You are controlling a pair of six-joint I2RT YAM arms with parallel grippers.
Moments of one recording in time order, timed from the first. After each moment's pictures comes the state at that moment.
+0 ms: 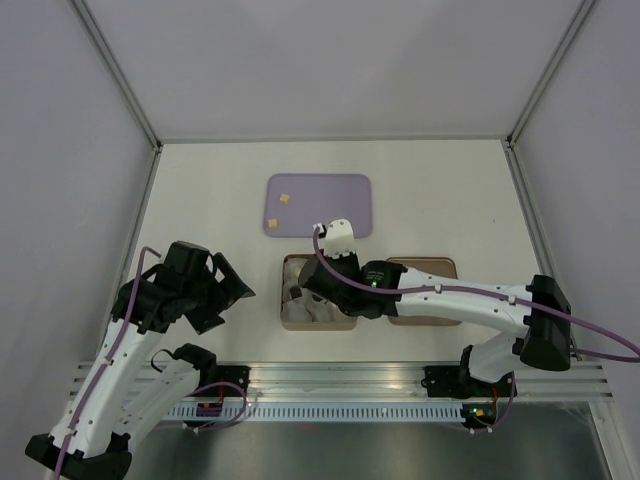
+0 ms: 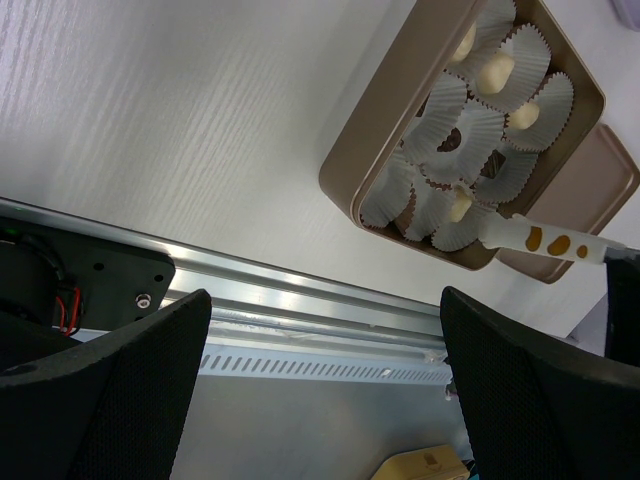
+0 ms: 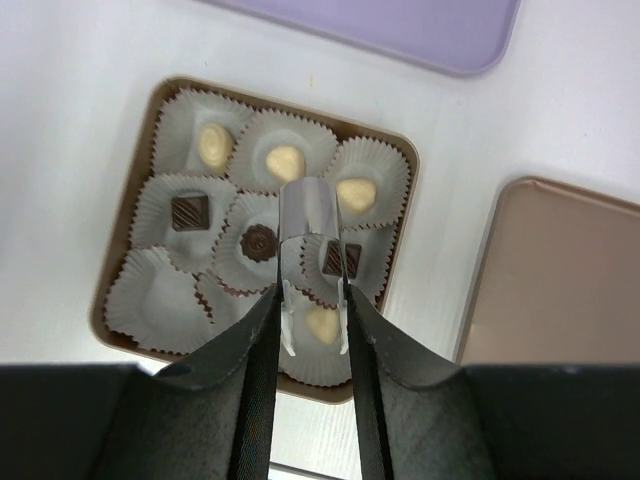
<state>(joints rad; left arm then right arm) -0.38 0.72 0.92 -1.25 0.03 -1.03 1.25 1.51 1.24 -0.73 0.73 0.77</state>
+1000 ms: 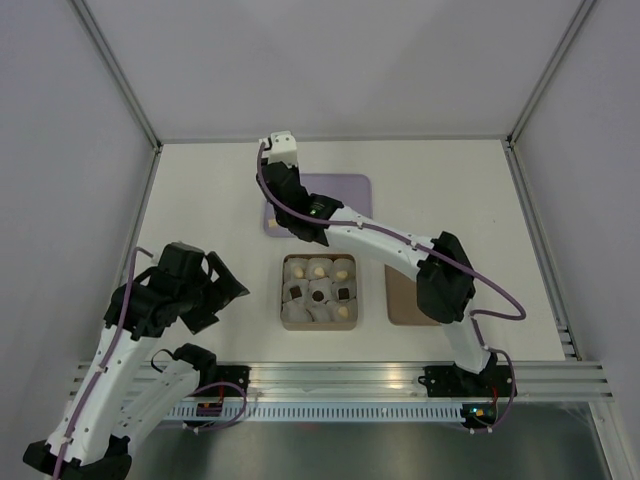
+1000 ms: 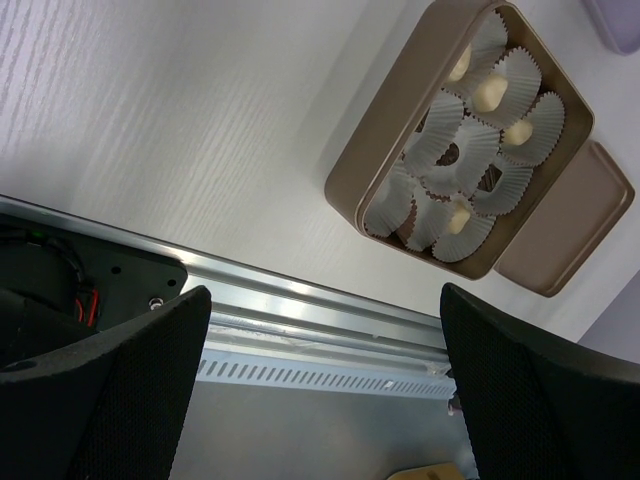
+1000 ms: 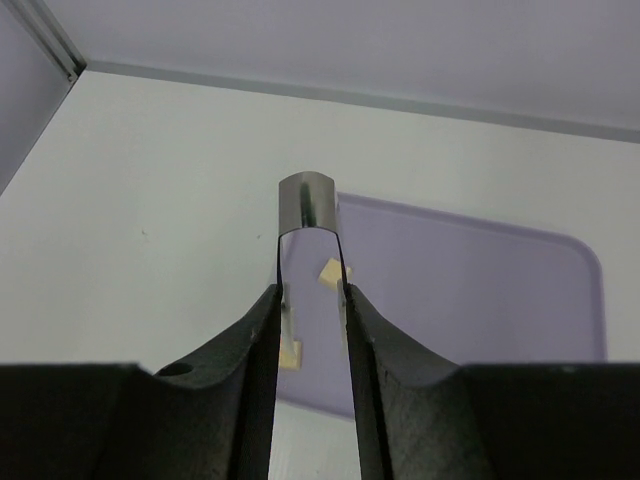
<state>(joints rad) -0.38 0.69 0.95 -1.28 -0.03 -1.03 0.99 2.05 1.87 -0.13 0.74 0.27</state>
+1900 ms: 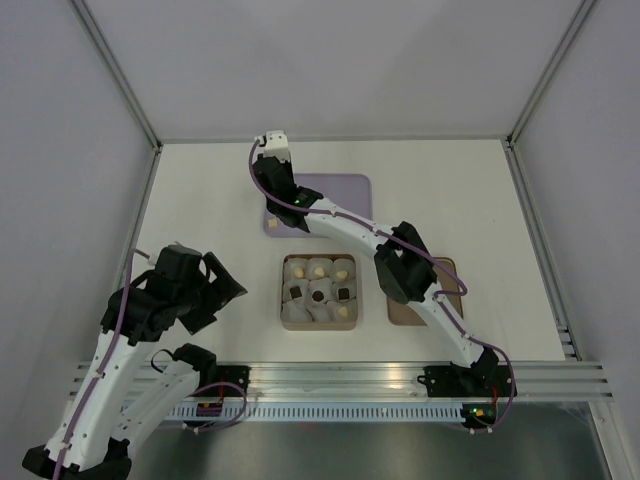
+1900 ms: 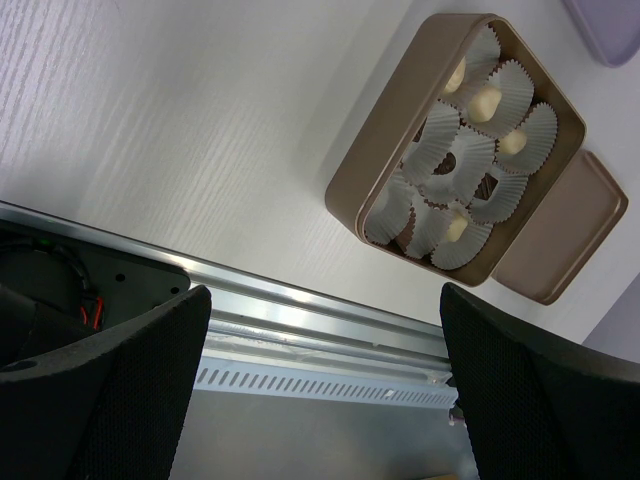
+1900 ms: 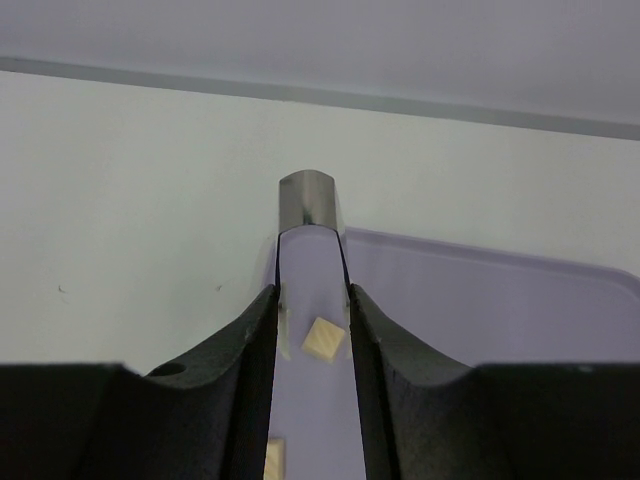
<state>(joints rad) -0.38 0.67 0.95 -1.29 -0.05 -1.03 0.89 2.44 2.20 -0.07 0.73 0.22</state>
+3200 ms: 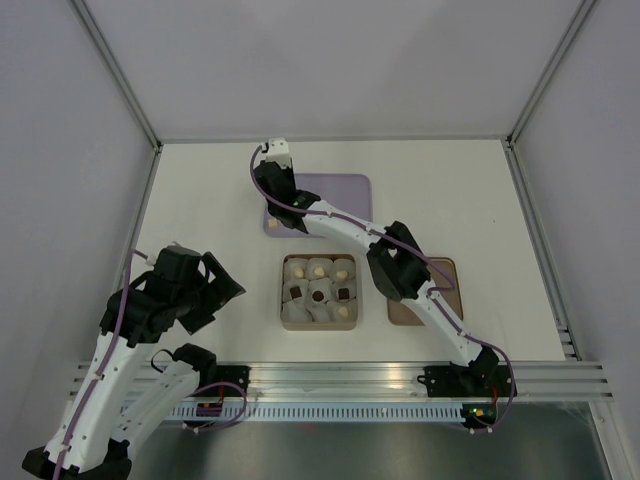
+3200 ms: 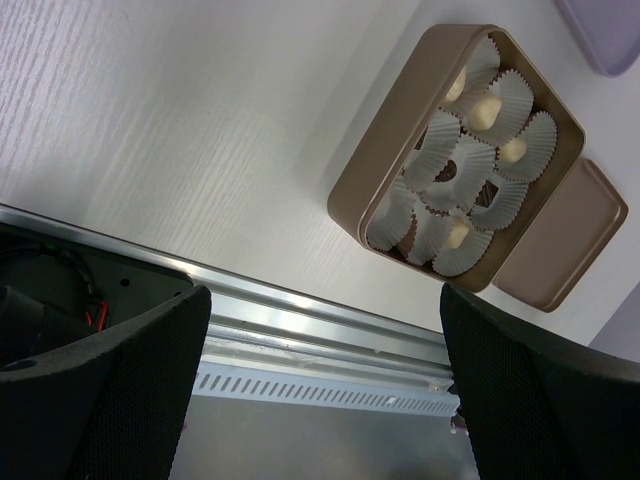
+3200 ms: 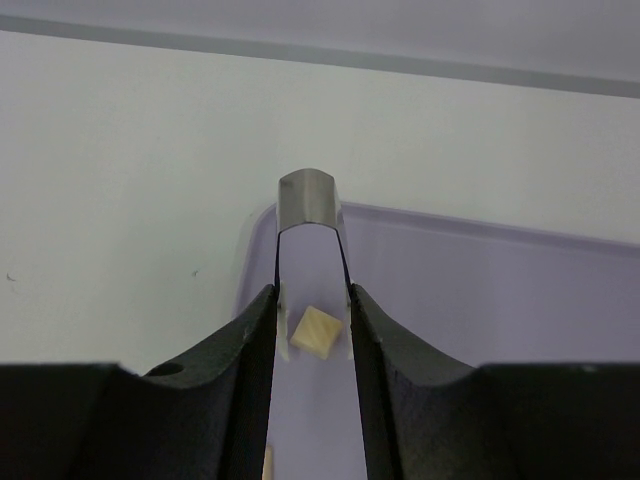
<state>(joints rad) -0.38 0.66 0.95 -1.28 -0.07 -1.03 0.87 2.52 2.24 -0.09 0.72 0.25</state>
